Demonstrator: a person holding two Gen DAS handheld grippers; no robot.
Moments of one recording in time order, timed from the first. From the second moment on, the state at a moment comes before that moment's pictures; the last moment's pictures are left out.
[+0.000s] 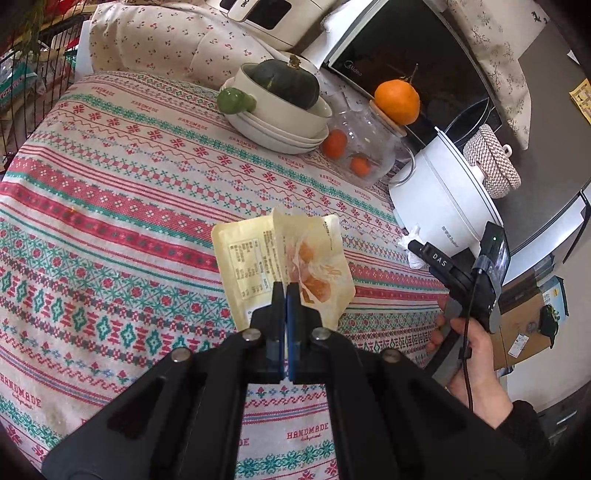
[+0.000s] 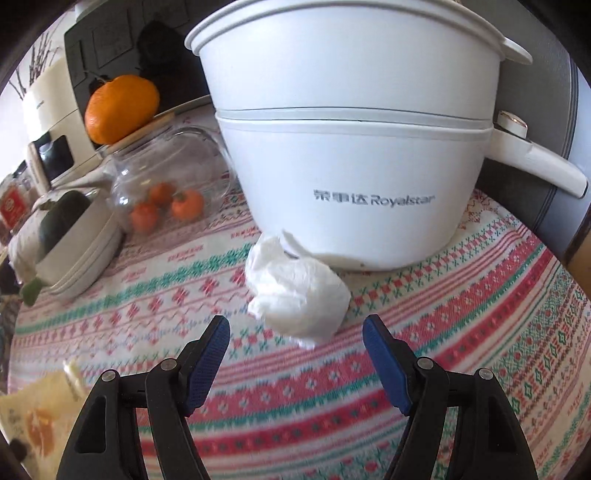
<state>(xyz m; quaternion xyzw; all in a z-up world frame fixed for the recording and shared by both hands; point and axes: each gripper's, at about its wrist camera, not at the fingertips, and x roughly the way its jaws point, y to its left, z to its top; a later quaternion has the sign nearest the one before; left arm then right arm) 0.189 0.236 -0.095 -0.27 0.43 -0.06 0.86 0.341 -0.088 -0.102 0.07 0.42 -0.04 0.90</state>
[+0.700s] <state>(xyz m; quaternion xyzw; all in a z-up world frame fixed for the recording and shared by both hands) 0.153 0.207 -0.063 -0.30 0.45 -0.06 0.84 0.277 -0.142 -0.053 0.17 0.44 0.05 0.88</state>
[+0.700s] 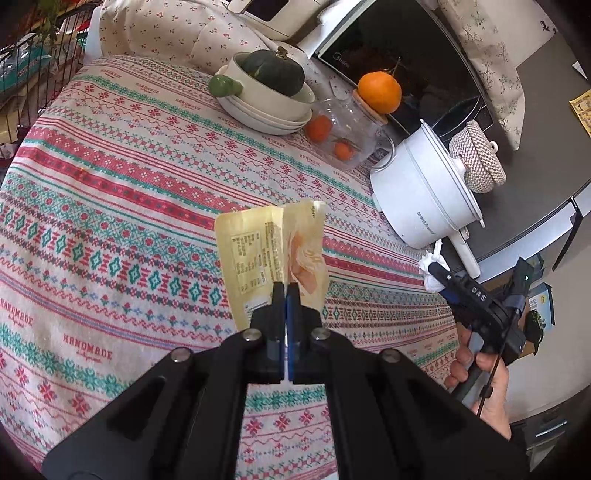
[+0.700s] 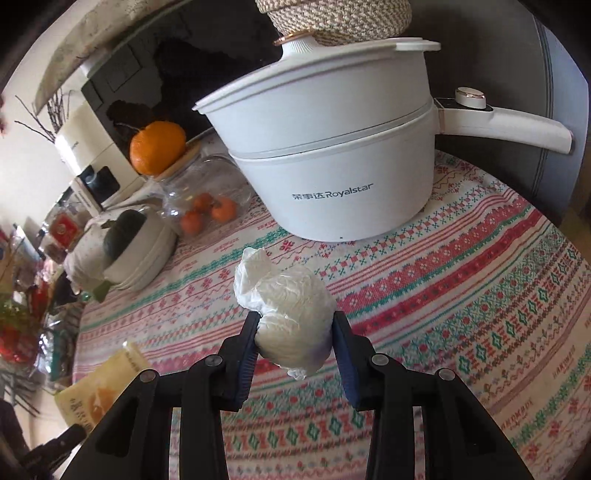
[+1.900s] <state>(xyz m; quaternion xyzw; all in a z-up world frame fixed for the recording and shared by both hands) 0.026 -0.001 -0.055 -0.21 0.50 -0.26 0.80 0.038 -0.202 0.068 0.07 0.37 0.19 0.91</state>
